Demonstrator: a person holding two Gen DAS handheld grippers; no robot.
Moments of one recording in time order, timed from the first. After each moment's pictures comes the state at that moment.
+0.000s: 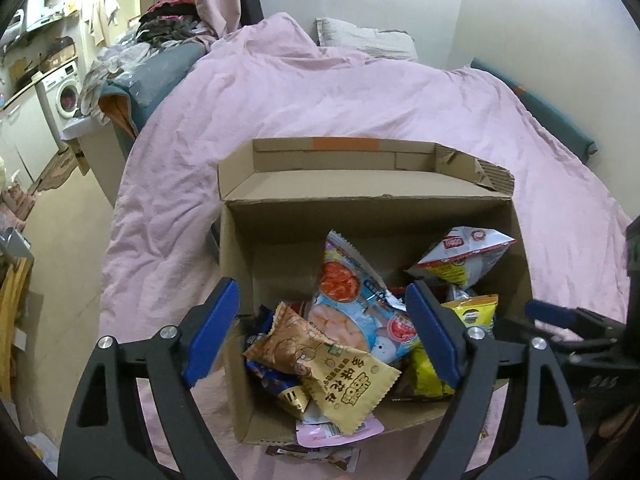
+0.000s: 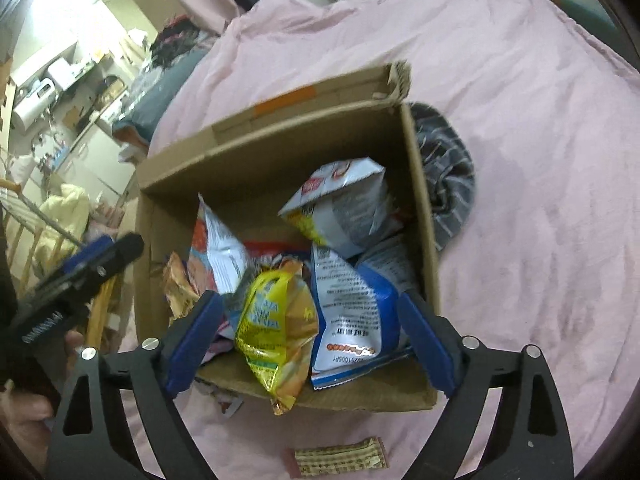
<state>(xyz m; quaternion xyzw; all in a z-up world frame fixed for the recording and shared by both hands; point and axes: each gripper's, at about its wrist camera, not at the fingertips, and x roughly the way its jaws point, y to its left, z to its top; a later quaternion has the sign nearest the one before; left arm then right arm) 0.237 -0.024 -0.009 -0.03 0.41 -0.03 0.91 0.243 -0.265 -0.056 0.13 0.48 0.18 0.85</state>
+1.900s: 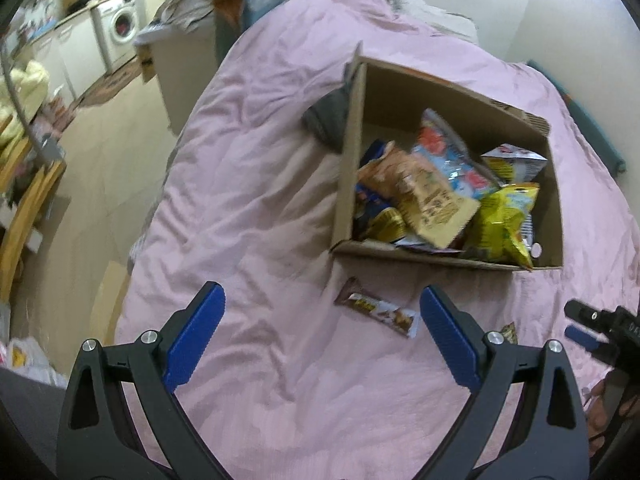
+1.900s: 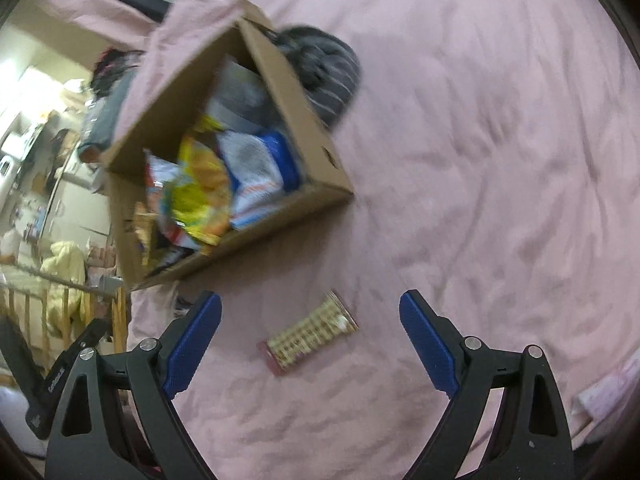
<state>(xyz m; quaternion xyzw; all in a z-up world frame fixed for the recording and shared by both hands) 0.110 0.042 -0.050 -0.11 0.48 0.06 0.87 0.145 -0.332 -0.115 0.27 0.57 0.07 0.77</state>
